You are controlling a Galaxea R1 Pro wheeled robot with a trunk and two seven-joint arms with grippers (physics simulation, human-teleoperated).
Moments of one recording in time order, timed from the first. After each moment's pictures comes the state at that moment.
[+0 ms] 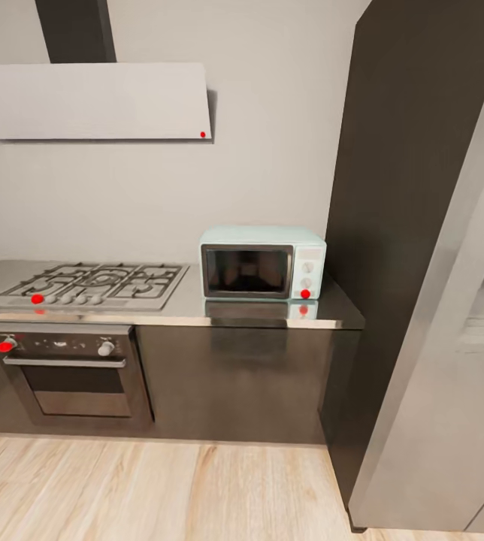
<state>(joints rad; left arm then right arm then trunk) -0.20 -0.04 -0.21 0.00 0.54 0.00 -0.03 -0.22 -0.08 -0.22 0.03 0.27 -0.09 0.06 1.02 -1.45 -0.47</state>
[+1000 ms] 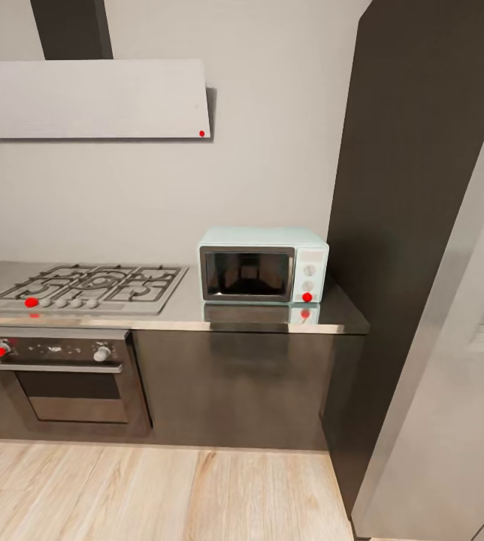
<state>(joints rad) -0.20 -0.04 -0.21 0.00 0.54 0.00 -0.03 -0.22 -0.08 -0.22 0.03 0.27 -0.11 0.06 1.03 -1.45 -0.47</state>
